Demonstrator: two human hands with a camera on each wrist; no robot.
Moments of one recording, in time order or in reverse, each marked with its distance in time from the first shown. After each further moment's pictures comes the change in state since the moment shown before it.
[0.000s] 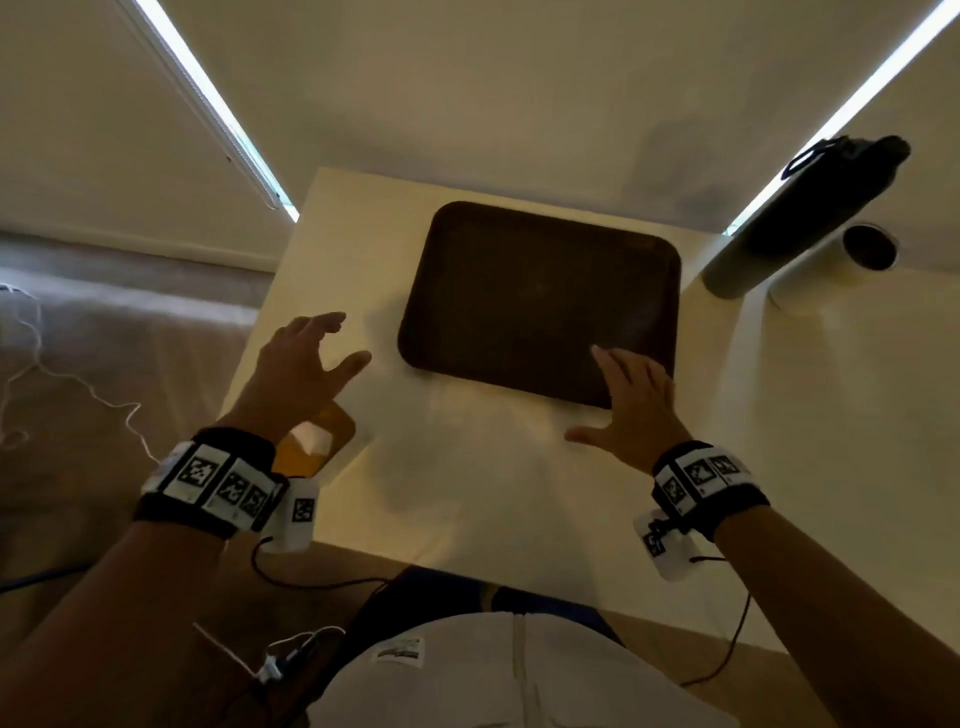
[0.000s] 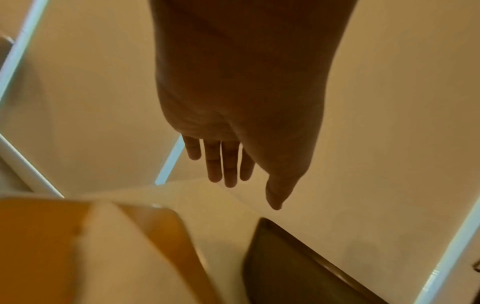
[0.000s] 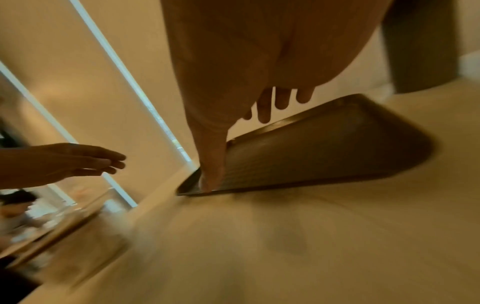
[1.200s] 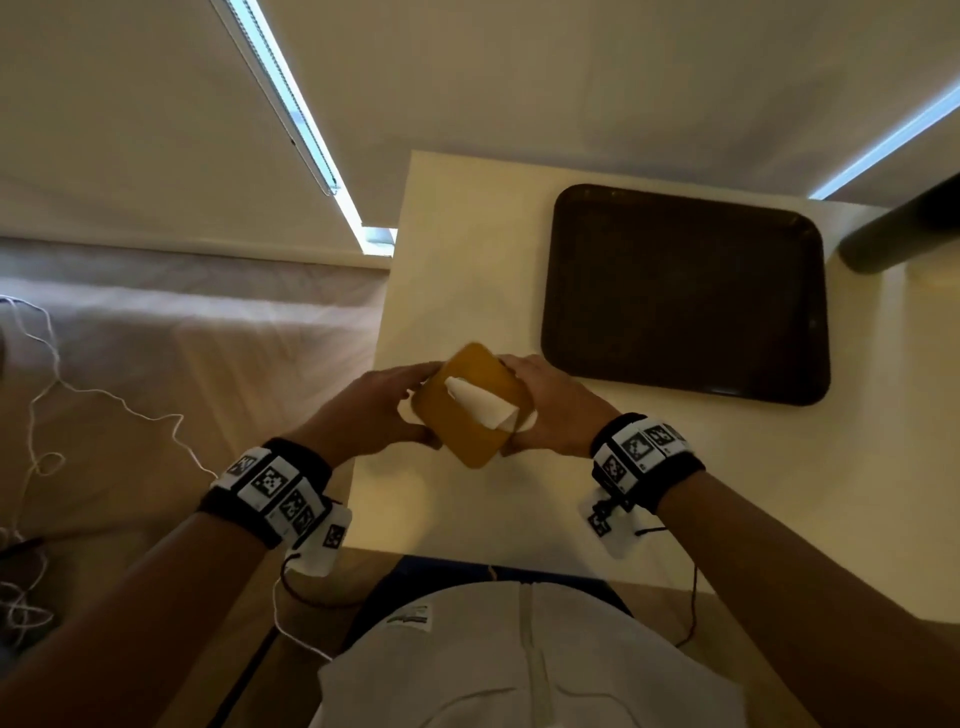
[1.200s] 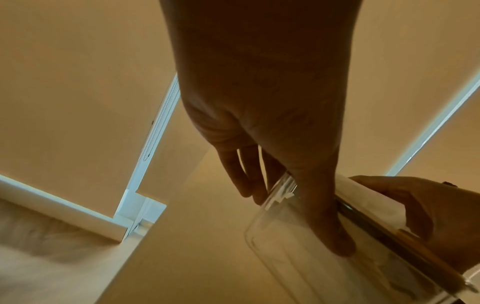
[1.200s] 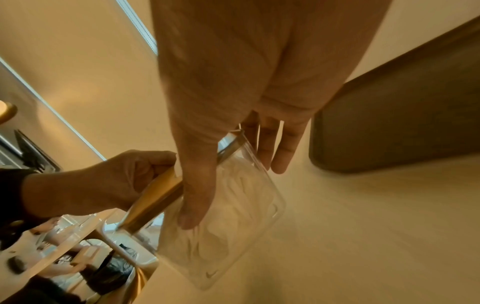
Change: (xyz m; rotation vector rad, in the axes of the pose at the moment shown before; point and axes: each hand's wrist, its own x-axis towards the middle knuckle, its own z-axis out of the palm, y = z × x) left_hand 0.041 -0.166 -0.045 -0.174 -0.507 0.374; right_hand 0.092 -0.281 0.079 0.399 -0.335 -0.162
